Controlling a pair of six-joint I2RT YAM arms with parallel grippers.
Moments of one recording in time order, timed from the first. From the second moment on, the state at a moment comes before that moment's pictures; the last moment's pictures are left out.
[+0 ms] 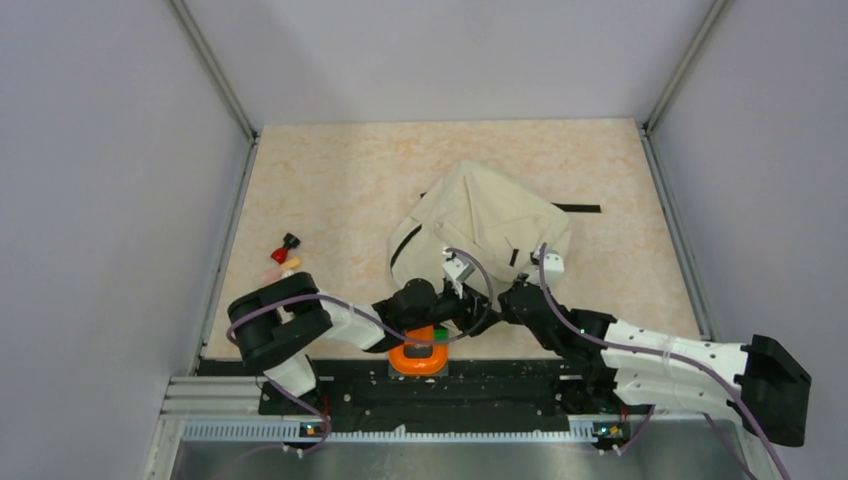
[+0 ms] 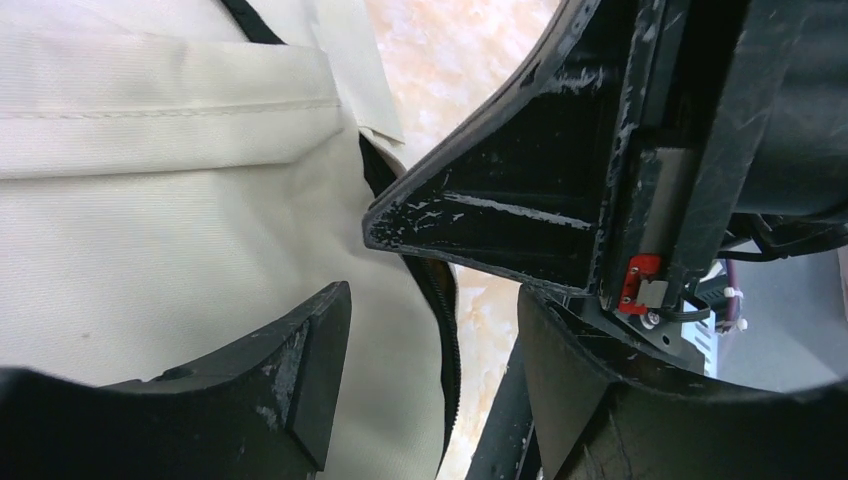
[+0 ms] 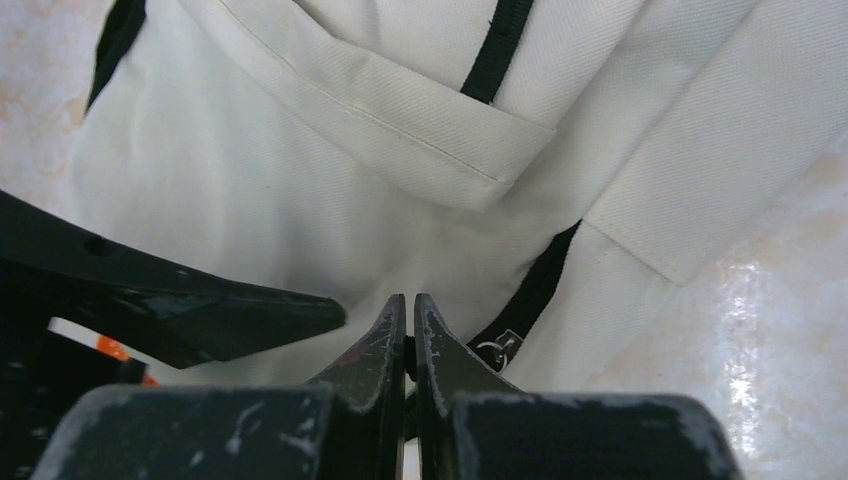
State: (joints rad) left arm -1.08 1.61 0.49 0.96 0.13 -0.46; right arm 1.06 0.90 0.39 -0.17 0.61 0.91
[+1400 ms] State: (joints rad) left arm -1.11 1.57 0.67 0.50 0.01 -0.50; right arm 0.52 0.86 0.59 -0.28 0.47 0.60
